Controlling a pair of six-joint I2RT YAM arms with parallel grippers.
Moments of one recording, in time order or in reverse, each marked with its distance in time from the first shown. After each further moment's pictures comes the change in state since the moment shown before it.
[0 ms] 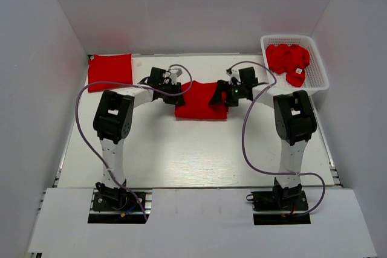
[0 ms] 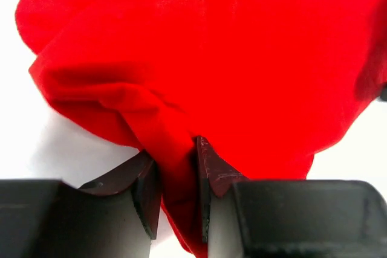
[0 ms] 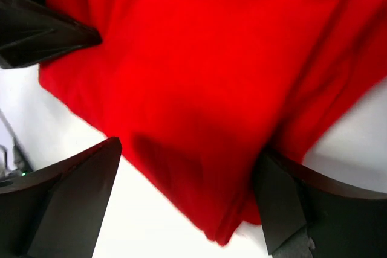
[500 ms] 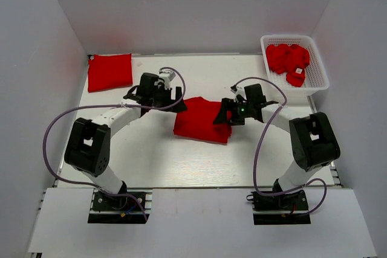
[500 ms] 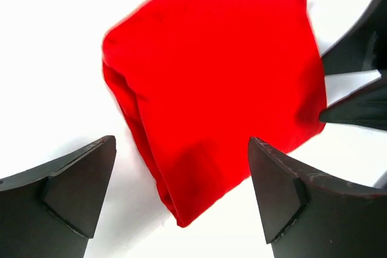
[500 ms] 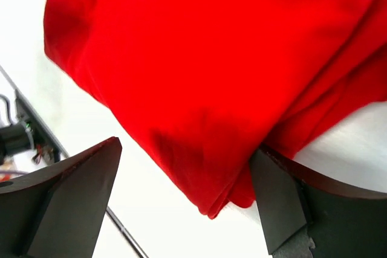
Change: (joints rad) left arm -0.055 -0.499 -0.380 0.000 -0.125 -0.099; right arm 0.056 -0.366 -0.445 0.038 0.002 0.027
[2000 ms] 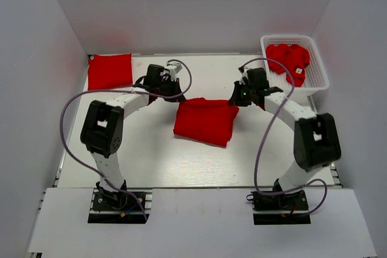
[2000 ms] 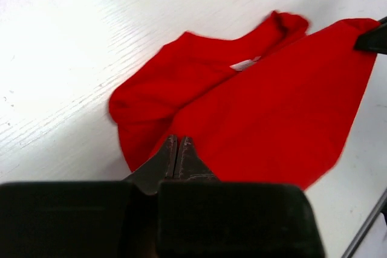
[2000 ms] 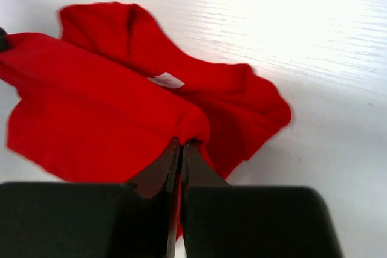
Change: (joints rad) left arm 0.015 0.262 0.229 0.036 0.095 0.049; right arm -0.019 0.024 0.238 -0.131 0.364 -0.044
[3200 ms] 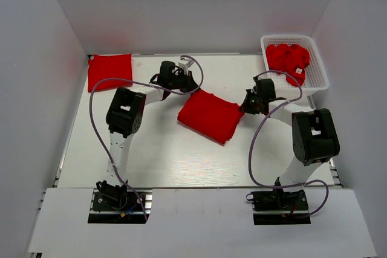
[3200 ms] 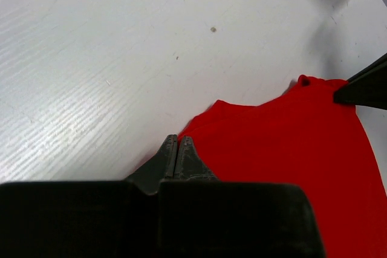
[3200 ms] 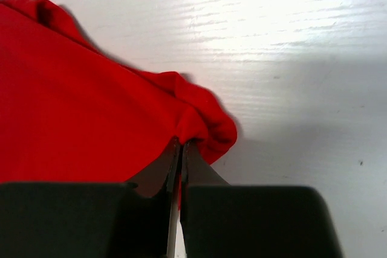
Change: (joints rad) left arm -0.015 0.383 0.270 0.374 0.154 -0.017; right arm -0.107 0.018 -0.187 0.190 0.093 0.099
